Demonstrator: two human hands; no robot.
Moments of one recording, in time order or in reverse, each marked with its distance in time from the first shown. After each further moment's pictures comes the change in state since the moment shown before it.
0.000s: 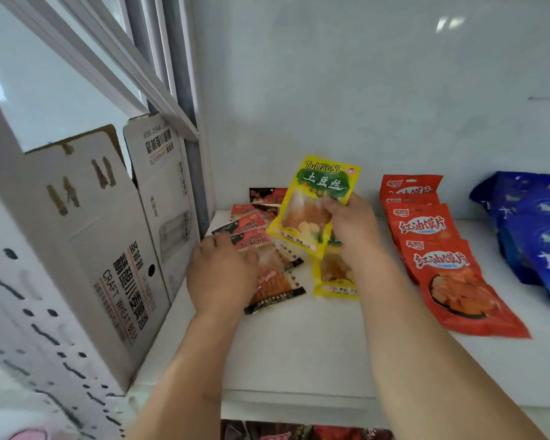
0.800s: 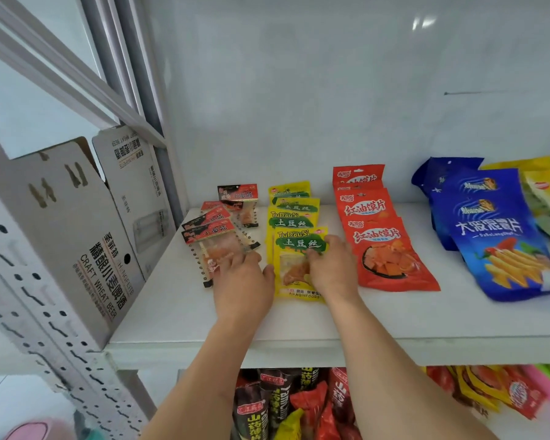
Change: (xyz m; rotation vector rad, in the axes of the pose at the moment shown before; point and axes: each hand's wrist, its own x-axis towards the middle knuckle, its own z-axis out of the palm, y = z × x) left_hand -0.095 0.055 0.030 0.043 -0.089 0.210; right_hand -0.083 0.053 -0.092 -0.635 0.055 -0.022
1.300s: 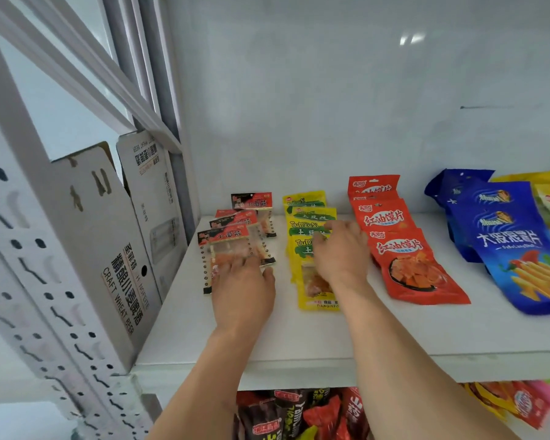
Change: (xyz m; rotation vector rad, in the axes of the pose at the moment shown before) left_hand 0.026 -0.043 -0.008 0.038 0.054 0.038; right_hand 0.007 -0.056 0.010 -0.274 0.136 -0.124
